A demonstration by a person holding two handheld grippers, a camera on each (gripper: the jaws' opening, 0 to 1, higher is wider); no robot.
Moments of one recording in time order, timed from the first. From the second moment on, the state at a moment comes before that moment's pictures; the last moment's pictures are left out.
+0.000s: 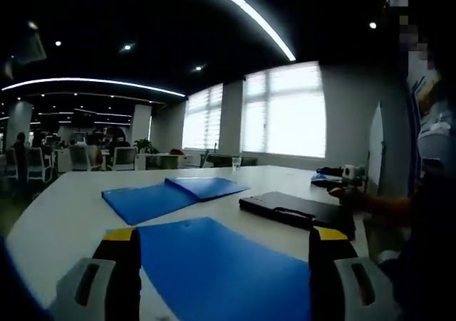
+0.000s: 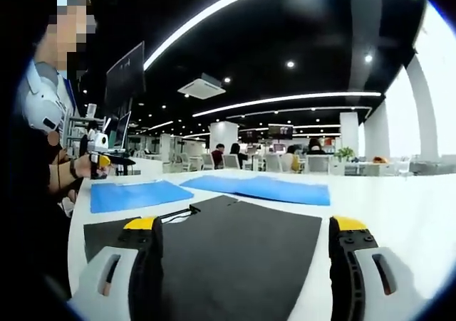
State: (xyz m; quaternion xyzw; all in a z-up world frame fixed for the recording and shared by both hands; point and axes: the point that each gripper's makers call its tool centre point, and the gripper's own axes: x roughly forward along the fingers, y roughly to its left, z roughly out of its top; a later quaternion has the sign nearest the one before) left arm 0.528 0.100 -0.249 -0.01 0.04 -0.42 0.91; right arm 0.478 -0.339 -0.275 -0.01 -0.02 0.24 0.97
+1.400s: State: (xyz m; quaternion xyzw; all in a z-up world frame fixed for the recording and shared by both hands) left arm 0.617 -0.002 -0.227 -0.09 0.12 -0.49 0.86; right arm 0.436 -0.314 -0.270 -0.12 -0.02 0.22 0.97
